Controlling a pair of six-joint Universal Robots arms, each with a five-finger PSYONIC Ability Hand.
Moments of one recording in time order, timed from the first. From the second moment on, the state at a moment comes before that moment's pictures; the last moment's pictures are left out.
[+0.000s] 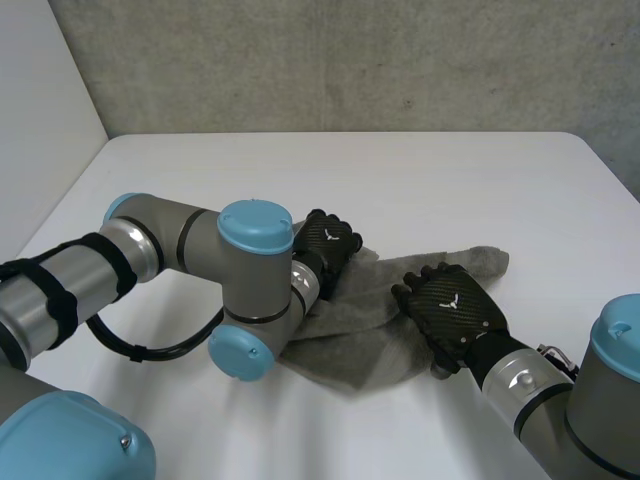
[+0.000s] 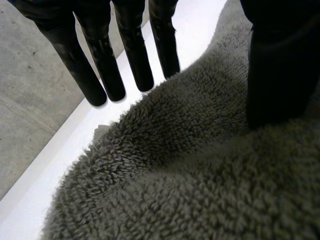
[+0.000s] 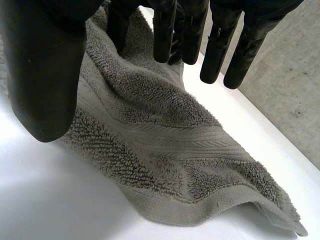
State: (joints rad) left arm 4.00 -2.59 -0.83 3.13 -1.56 3.68; right arm 1.99 -1.33 2.01 -0.37 1.32 2.64; left_hand 0.71 0.72 0.71 0.70 0.71; right_hand 0.38 0.40 0.38 0.37 0.15
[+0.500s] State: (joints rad) left arm 4.02 -2.31 -0.98 3.15 -1.58 3.74; right arm 1.97 -1.30 1.85 -0.38 1.39 2.78; left_hand 1.41 1.48 1.54 1.50 1.46; right_hand 0.26 0.28 0.27 0.28 0.08
